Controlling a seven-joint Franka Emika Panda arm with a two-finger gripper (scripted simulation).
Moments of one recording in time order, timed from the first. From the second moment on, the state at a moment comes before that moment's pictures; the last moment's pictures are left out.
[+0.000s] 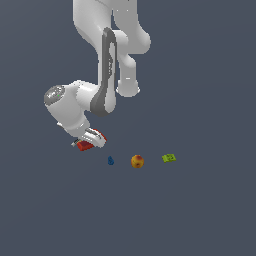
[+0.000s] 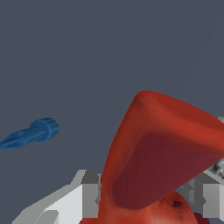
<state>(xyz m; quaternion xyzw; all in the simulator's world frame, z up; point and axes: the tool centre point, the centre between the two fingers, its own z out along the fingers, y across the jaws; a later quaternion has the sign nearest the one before) -0.028 -0.182 0.088 -0.97 0.24 0.04 0.05</state>
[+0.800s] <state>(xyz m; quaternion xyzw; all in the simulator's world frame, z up) -0.035 -0.220 0.251 -0.97 0.24 0.05 0.05</state>
